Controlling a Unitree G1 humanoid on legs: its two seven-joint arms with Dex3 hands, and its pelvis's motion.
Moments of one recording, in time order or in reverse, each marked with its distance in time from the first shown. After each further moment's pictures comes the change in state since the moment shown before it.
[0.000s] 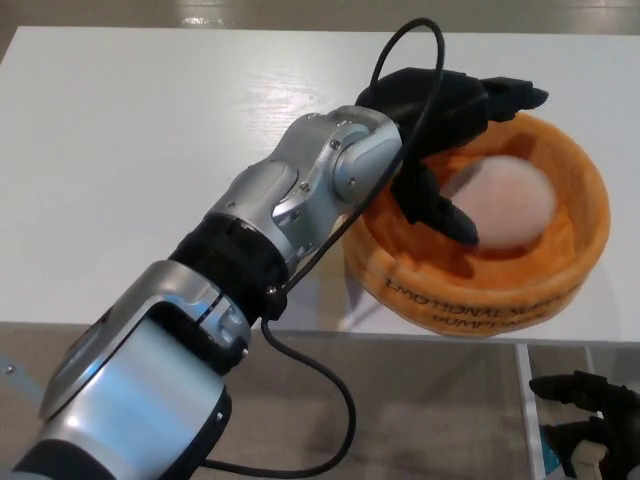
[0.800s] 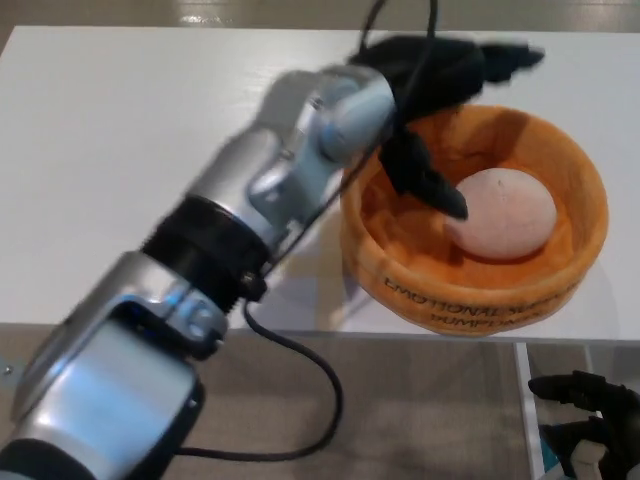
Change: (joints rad) left_arm 0.013 0.096 0.090 -0.298 -0.026 0.114 -0.171; right_arm -0.002 -0.002 0.011 -0.001 0.000 0.004 -0.001
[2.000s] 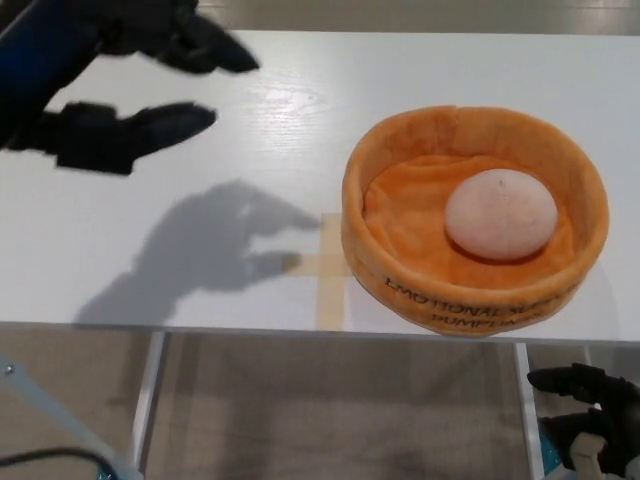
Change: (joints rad) left_arm 0.644 0.370 0.654 -0.819 -0.513 0.001 -0.207; right_arm -0.016 -0.001 -0.002 0.001 0.001 0.000 0.000
